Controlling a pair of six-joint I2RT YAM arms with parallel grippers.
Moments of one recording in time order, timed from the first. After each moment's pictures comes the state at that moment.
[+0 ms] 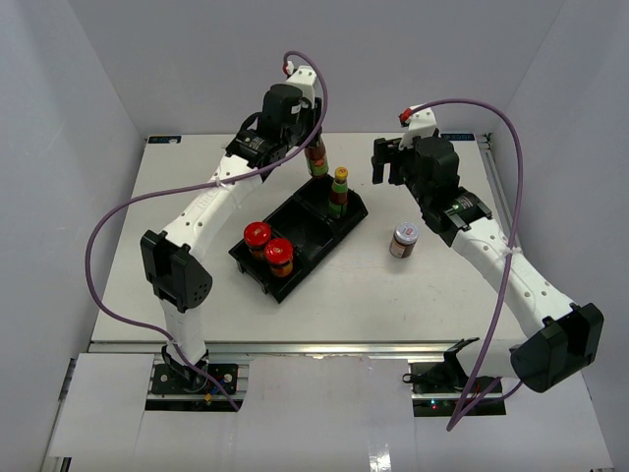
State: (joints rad) left arm -0.56 1.89 2.04 -0.47 -0.17 -0.15; right arm 0.50 1.30 1.26 -0.17 0.22 0.03
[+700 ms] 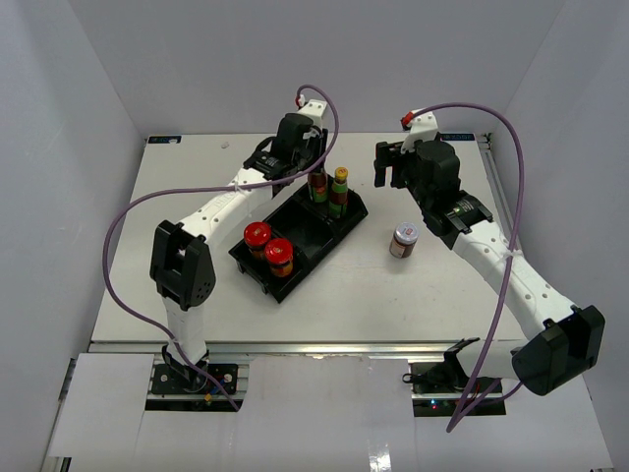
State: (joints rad) left arm -0.58 1.92 1.79 -0.32 -0.15 -0.15; right arm 0.50 1.28 1.23 -0.17 0.23 0.03
